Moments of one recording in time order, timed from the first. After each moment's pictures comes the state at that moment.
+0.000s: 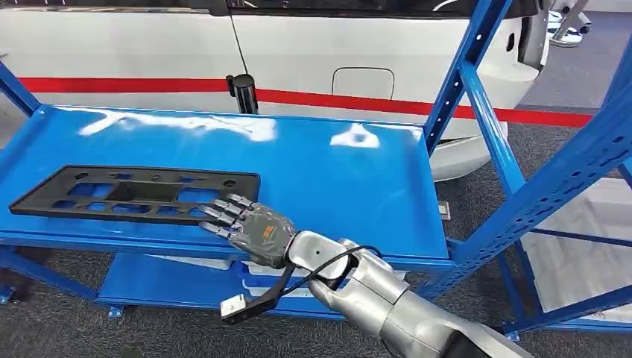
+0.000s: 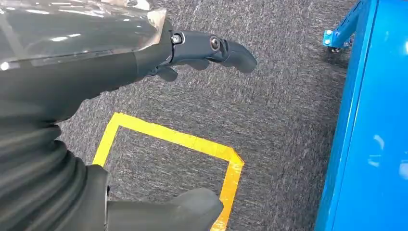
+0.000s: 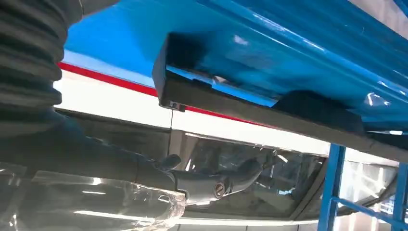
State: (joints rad) left arm -0.17 -0.08 1.09 -0.22 -0.77 0.27 -0.45; right arm -0.77 0.17 1.15 -0.89 1.11 -0.23 -0.20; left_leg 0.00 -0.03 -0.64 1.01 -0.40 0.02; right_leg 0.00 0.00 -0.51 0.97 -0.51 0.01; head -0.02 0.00
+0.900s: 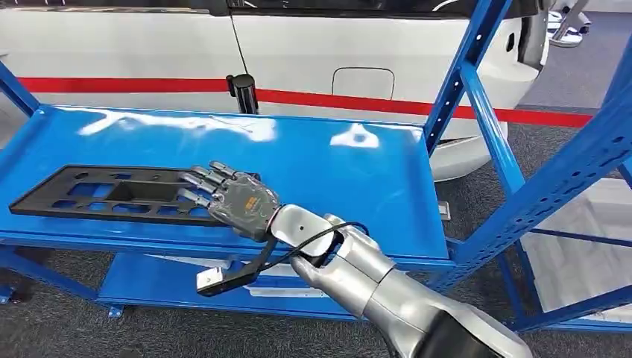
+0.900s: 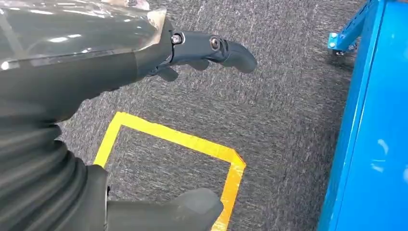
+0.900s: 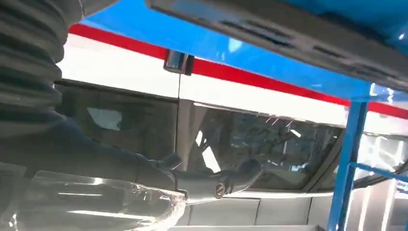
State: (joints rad) left arm -0.17 -0.08 1.09 -0.22 -0.75 0.27 -0.45; right arm -0.89 0.26 1.10 -0.81 1.12 -0.25 -0.16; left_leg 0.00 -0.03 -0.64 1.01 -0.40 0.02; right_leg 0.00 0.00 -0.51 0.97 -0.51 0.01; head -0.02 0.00
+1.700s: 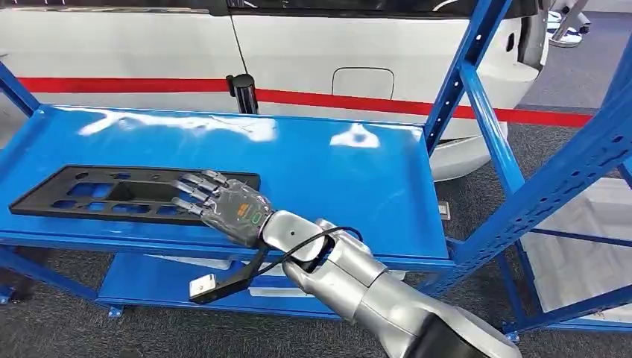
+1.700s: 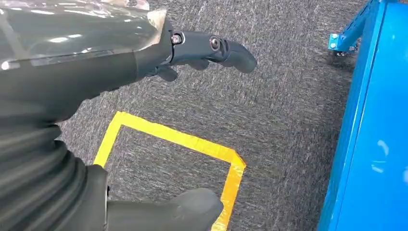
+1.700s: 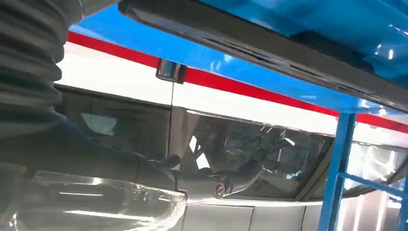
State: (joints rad) left arm -0.17 -0.08 1.09 -0.22 -0.75 0.27 -0.46; right arm -0.88 0.31 1.12 -0.75 1.13 -0.25 -0.17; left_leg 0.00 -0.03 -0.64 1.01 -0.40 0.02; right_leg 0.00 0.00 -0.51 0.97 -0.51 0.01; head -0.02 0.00
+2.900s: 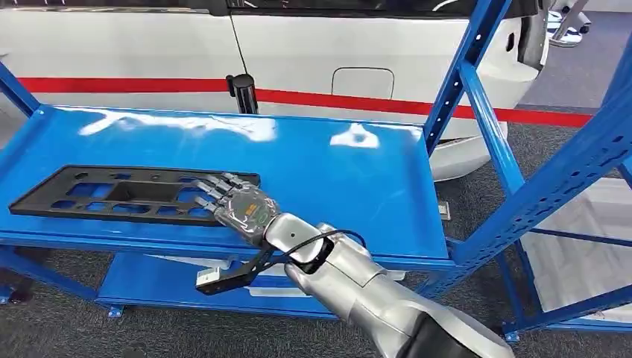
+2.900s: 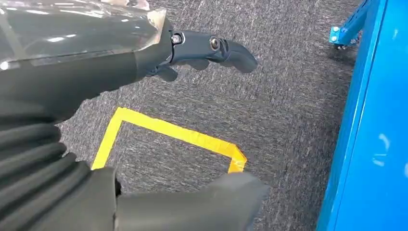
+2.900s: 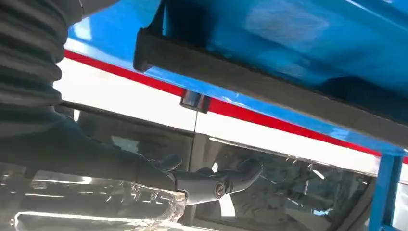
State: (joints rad) left arm -0.17 -0.09 1.09 -0.22 -0.75 0.27 -0.44; right arm -0.89 0.34 1.12 -0.61 1.14 -0.23 -0.08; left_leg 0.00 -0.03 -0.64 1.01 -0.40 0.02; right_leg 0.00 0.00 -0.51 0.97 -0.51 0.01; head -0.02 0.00
